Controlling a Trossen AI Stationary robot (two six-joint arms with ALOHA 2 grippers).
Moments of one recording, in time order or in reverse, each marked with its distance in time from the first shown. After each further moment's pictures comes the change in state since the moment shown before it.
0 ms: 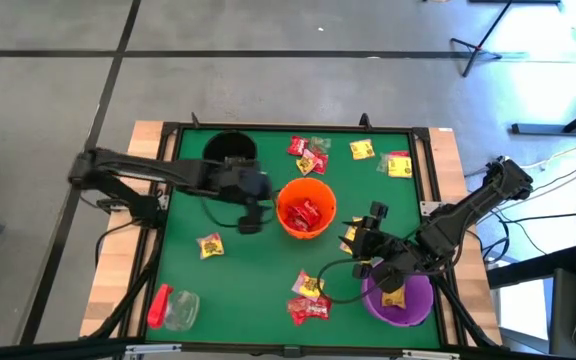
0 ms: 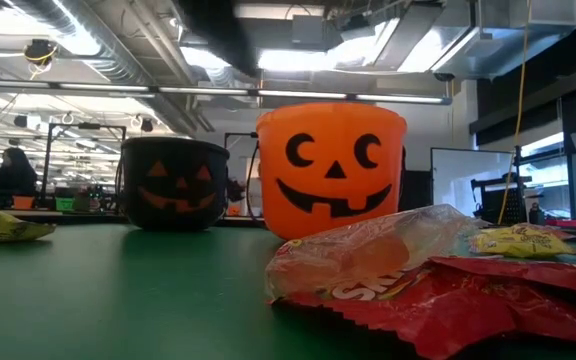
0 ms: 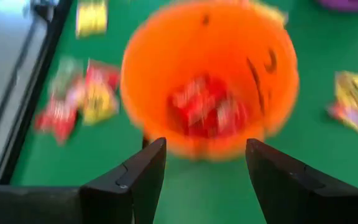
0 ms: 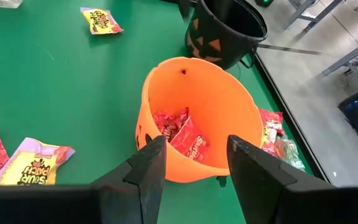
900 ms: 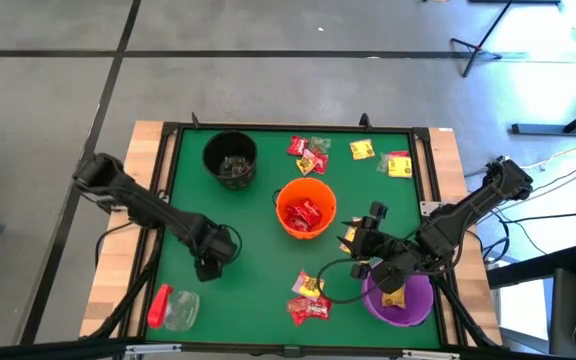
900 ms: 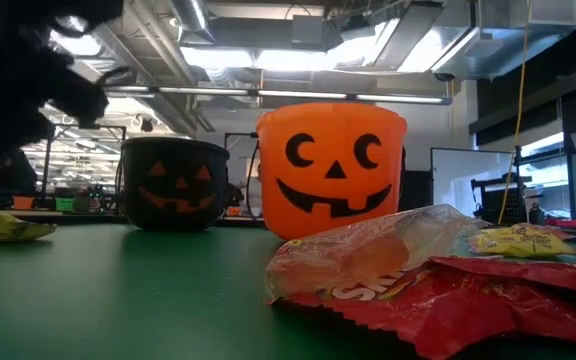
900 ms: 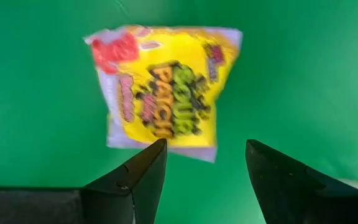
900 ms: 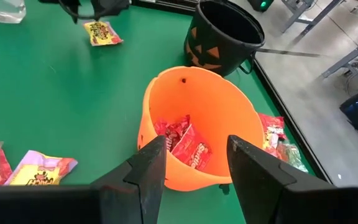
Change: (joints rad) left arm -0.378 0.079 -0.386 -0.307 0.314 -0.811; right arm 0.000 0.003 0.000 0.039 0.017 0.001
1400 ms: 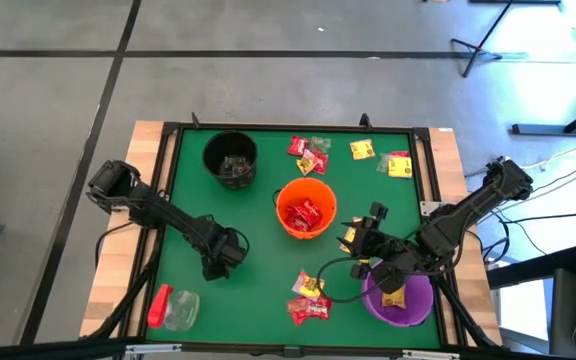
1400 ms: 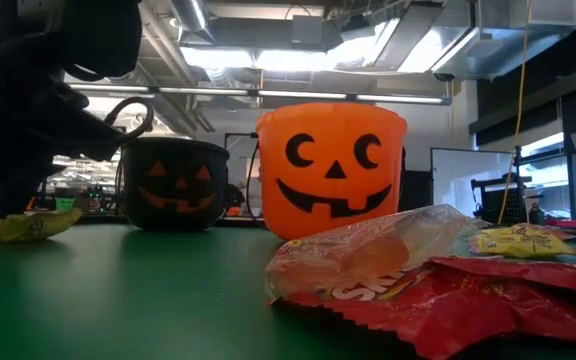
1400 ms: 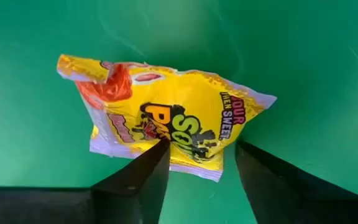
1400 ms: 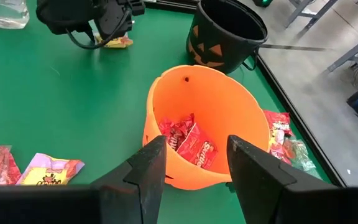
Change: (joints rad) left arm 0.014 0.190 0.007 0.049 -0.135 0.099; right arm 0.000 0.000 0.000 0.001 -0.010 0.037
